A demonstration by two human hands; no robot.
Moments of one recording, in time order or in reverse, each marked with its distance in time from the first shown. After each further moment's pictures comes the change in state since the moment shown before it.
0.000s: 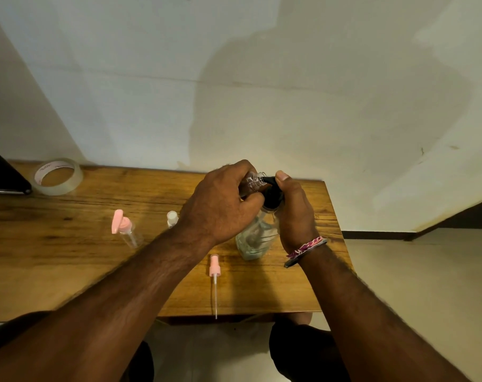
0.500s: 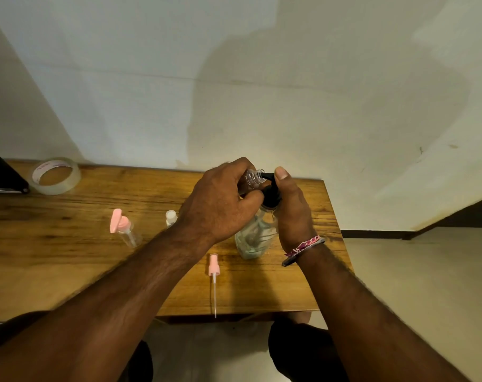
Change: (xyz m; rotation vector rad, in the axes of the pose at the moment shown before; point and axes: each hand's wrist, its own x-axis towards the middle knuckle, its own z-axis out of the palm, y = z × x) left_hand 0.000 0.001 -0.001 -0.033 0.020 0.003; right_hand -0.001 -0.003 0.001 -0.055 -0.091 -0.055
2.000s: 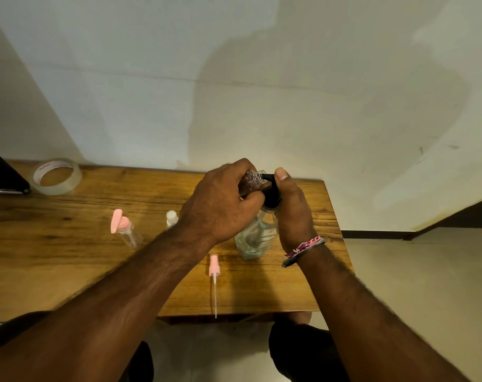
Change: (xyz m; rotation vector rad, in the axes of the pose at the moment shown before) left_hand 0.000 0.000 0.001 -0.006 -0.010 -0.008; right_hand 0.000 -0.001 0.000 -0.030 0.005 -0.022
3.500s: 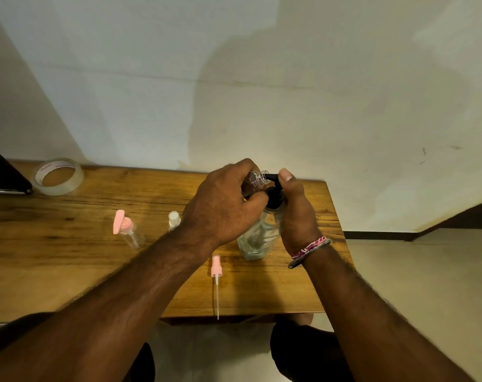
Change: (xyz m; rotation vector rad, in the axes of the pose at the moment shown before) left_hand -0.002 0.006 -0.002 -0.005 -0.003 -0.019; right_hand 0.002 0.005 -0.004 0.047 -0.026 0.063
